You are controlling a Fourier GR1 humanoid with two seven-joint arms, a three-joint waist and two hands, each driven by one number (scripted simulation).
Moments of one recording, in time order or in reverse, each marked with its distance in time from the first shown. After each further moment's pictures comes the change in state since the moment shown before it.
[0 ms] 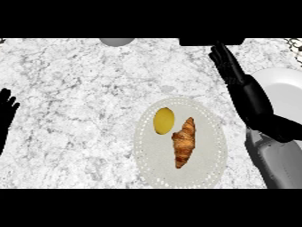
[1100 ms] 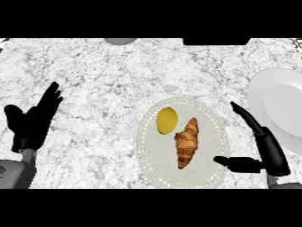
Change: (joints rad) left arm -0.084 -0.140 -0.142 -0.084 -0.131 0.017 0.143; right arm 0.391 -0.058 -0.045 0.140 0.241 -0.097 -0.266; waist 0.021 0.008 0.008
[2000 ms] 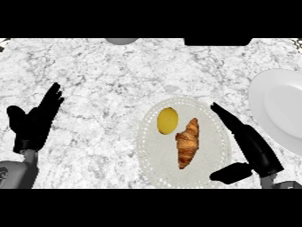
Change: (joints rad) left arm 0.011 -0.050 0.050 -0.013 -0.068 -0.040 0.020; right arm -0.030 -0.057 0.169 -0.255 0.300 0.156 0.542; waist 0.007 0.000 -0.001
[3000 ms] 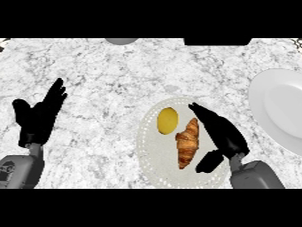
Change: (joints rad) left arm -0.043 -0.081 0.078 0.016 -0.094 -0.051 0.033; right arm -0.158 0.155 0.037 0.161 0.237 0.193 0.213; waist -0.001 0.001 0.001
